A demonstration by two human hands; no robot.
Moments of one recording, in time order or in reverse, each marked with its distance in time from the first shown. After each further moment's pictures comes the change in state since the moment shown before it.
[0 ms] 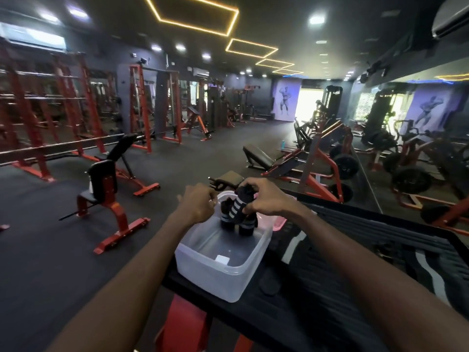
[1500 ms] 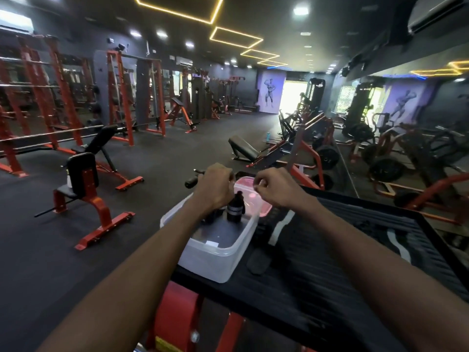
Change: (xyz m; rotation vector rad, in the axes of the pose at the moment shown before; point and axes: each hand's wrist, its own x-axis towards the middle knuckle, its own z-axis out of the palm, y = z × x) left_hand -0.001 0.054 0.009 -0.013 0.202 0.259; right_hand -0.042 0.001 -0.026 -0.431 0.205 0.005
